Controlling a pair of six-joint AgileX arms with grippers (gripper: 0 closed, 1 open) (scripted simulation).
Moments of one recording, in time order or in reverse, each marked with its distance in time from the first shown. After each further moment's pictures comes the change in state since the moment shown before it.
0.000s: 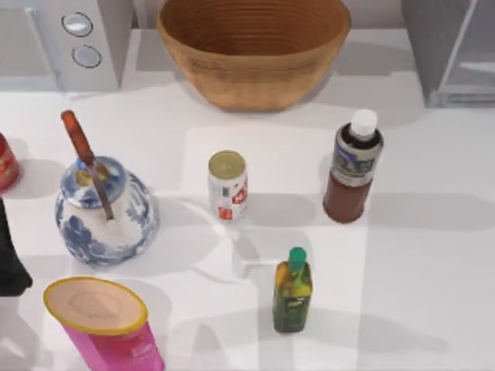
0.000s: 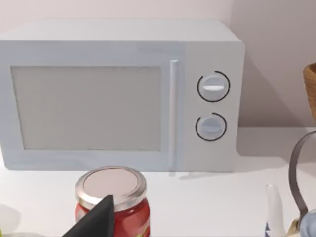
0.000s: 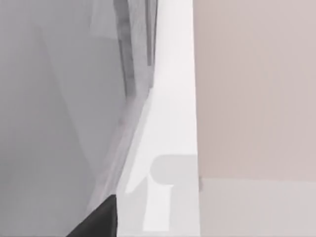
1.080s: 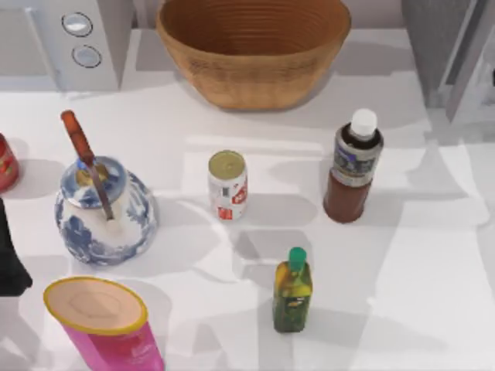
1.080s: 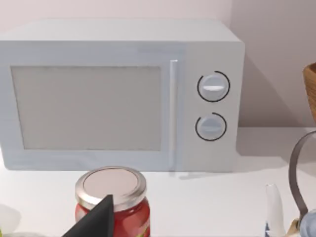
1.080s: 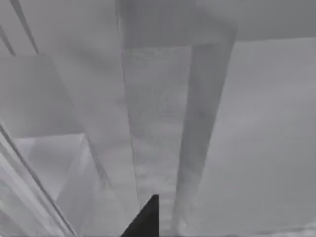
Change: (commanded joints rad) left arm 0.000 0.000 0.000 0.000 0.000 0.000; right arm 0.903 -0.207 -0.299 0.354 0.710 0.622
